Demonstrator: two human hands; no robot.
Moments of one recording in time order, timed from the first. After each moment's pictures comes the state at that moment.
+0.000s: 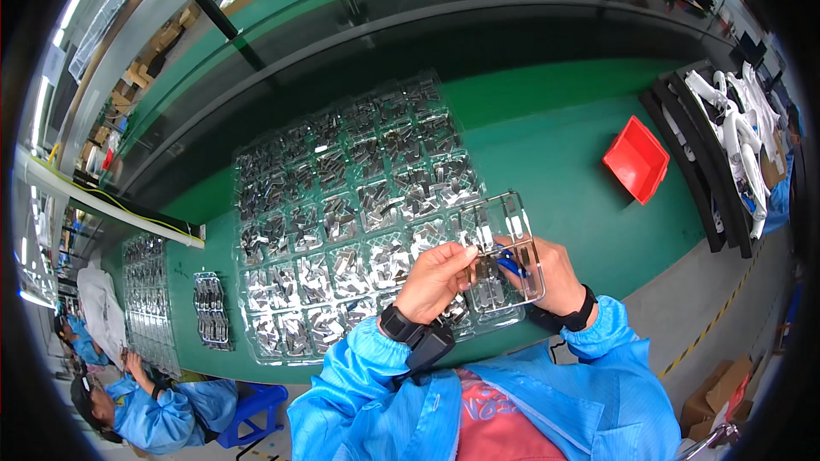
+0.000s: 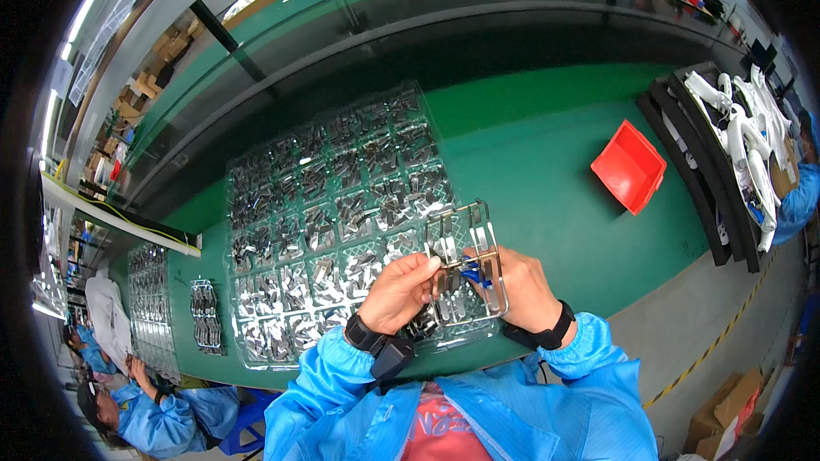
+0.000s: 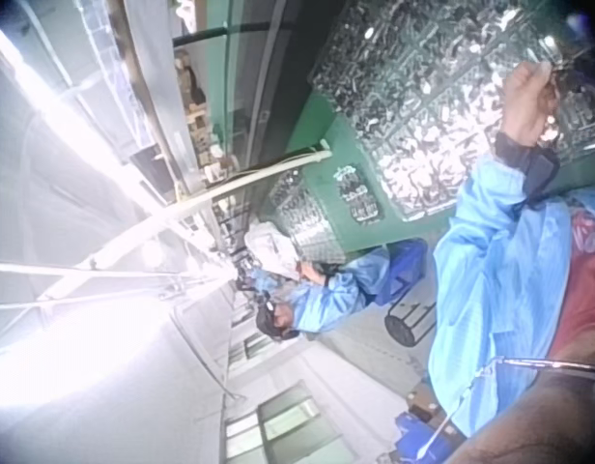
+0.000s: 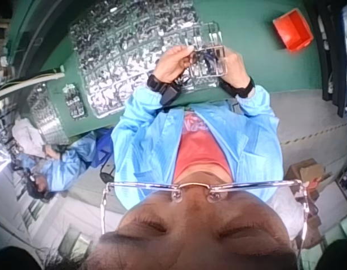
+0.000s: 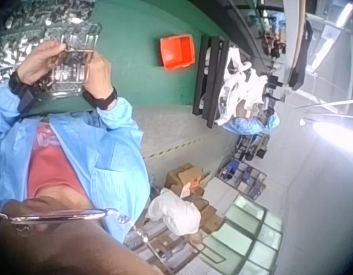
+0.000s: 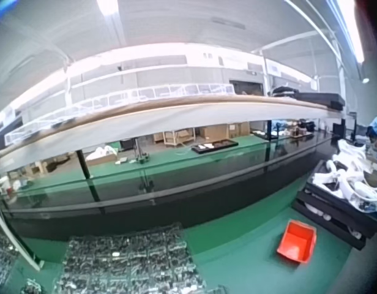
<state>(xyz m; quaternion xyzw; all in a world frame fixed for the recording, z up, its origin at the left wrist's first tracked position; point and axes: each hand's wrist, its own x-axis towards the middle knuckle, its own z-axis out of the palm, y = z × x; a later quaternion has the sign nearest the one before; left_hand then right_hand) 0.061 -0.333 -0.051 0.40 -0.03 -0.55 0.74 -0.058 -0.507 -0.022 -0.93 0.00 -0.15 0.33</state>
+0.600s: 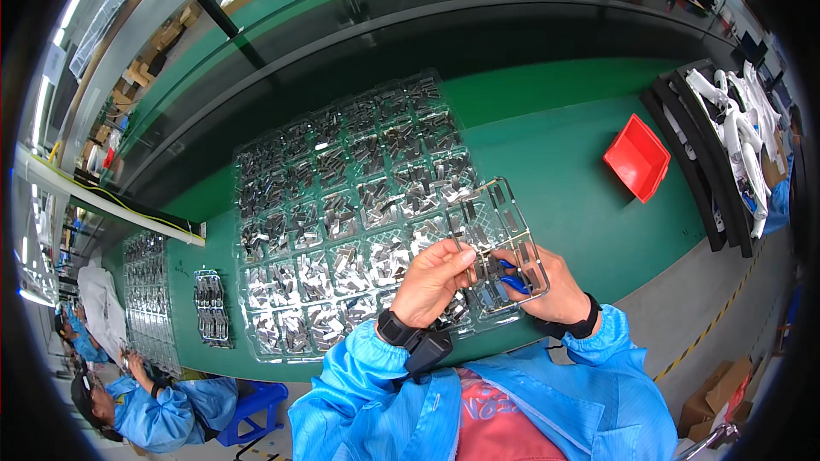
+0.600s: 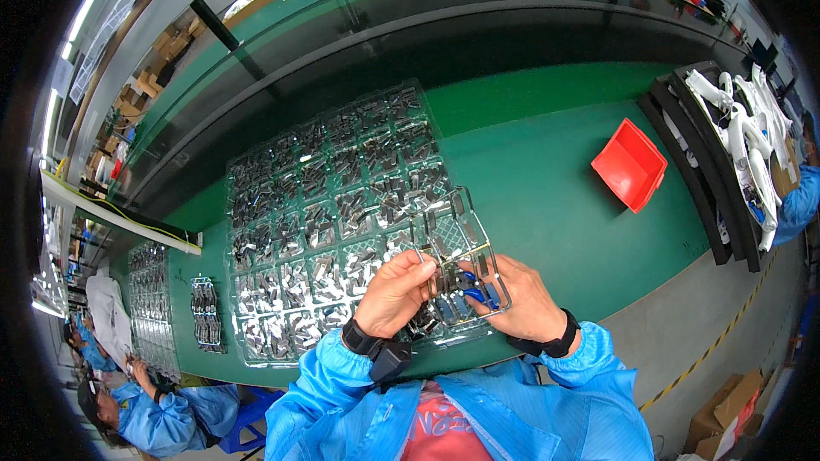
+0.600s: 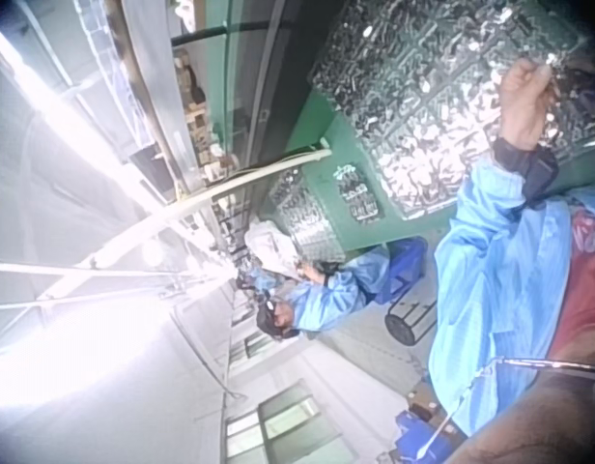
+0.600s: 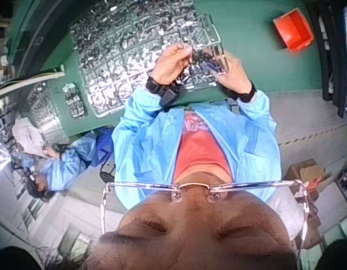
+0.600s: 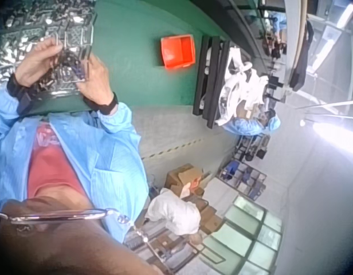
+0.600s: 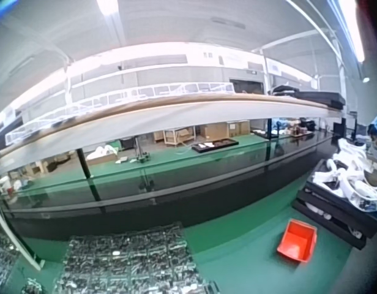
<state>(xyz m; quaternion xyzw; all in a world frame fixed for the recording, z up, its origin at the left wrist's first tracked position) 0.052 -0.330 -0.041 0.37 -0.03 -0.50 0.78 -0.070 -0.500 -0.020 -0.89 0.01 -0.13 0.43</state>
